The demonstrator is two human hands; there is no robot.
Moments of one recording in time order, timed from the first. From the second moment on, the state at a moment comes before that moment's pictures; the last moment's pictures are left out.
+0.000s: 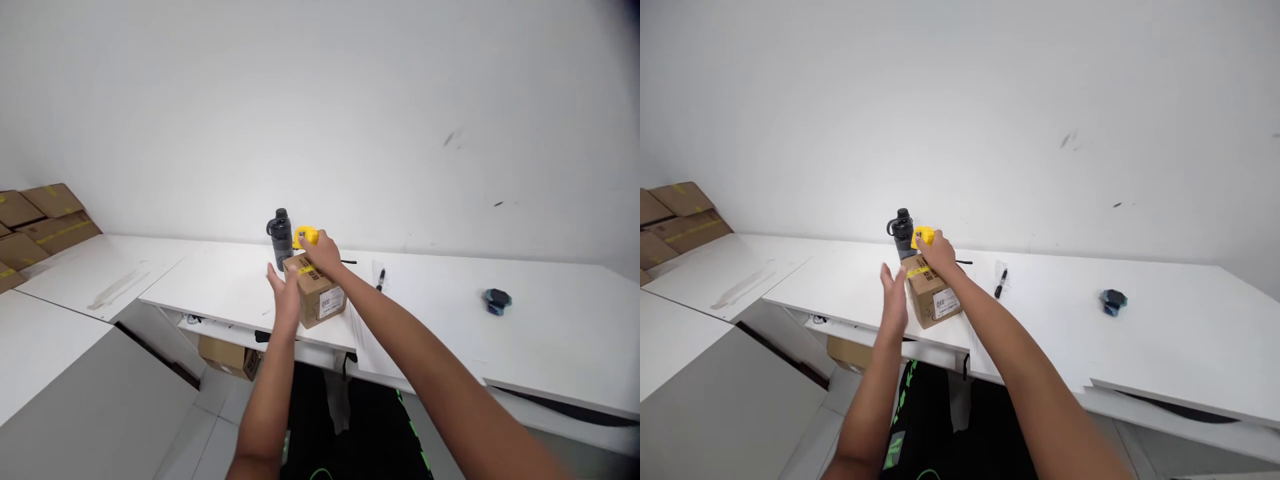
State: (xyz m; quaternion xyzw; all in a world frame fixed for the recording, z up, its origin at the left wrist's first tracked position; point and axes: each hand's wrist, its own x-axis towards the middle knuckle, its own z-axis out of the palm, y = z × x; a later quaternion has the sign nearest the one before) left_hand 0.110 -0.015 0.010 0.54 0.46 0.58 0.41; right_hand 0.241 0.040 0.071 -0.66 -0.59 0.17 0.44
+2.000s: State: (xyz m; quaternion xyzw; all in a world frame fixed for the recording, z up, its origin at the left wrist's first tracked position) left_hand 0.099 0.077 0.021 0.51 0.39 0.55 0.54; right_hand 0.243 0.031 0.076 -0.68 -0.67 0.09 0.27
